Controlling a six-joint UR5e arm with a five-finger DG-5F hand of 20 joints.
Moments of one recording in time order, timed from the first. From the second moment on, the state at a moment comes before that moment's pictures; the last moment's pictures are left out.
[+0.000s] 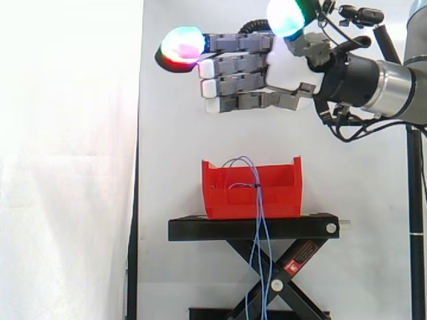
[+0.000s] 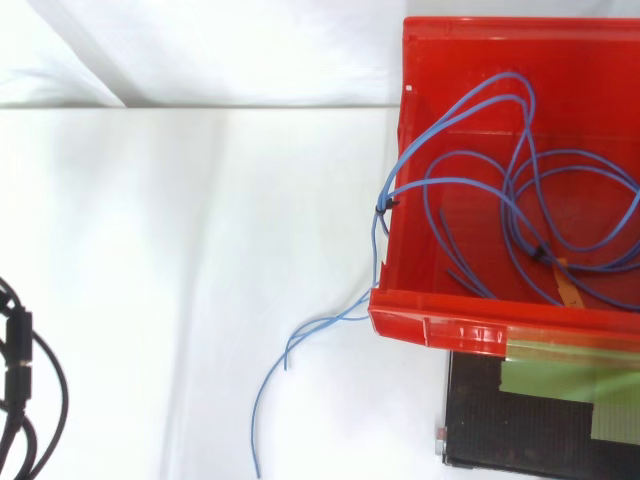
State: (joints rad) arm 0.13 -2.11 -1.16 -2.82 -1.64 -0.32
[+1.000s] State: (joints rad) arm 0.16 -2.20 -1.26 -2.66 -1.40 -0.52
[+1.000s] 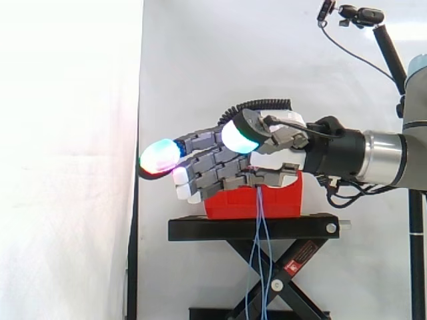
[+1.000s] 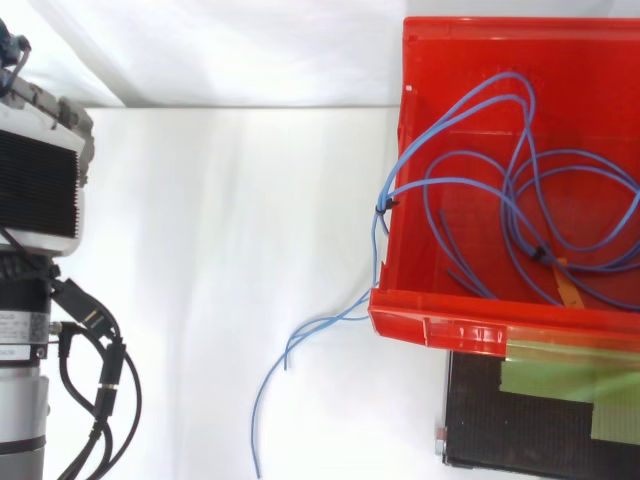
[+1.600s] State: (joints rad) arm 0.16 -2.20 -1.19 -2.82 -1.53 -0.93
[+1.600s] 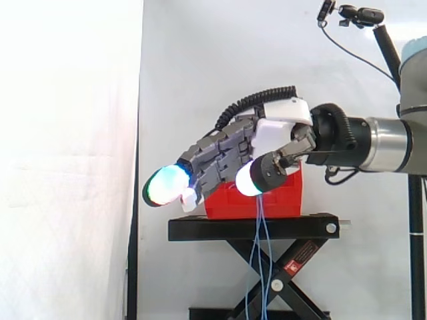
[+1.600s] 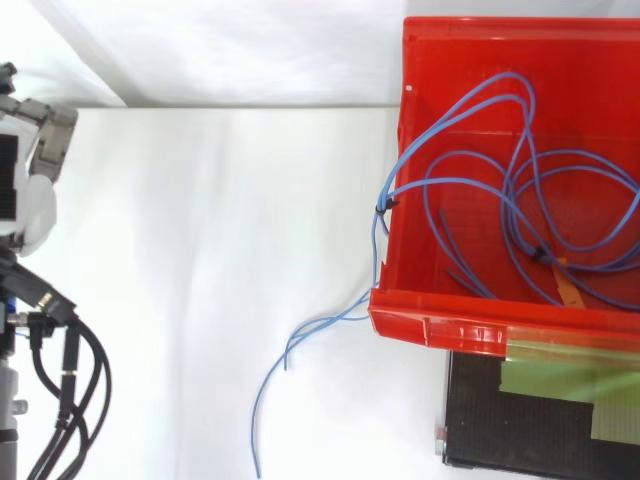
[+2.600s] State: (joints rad) arm 0.12 -2.20 -1.04 -3.11 -1.59 -1.73
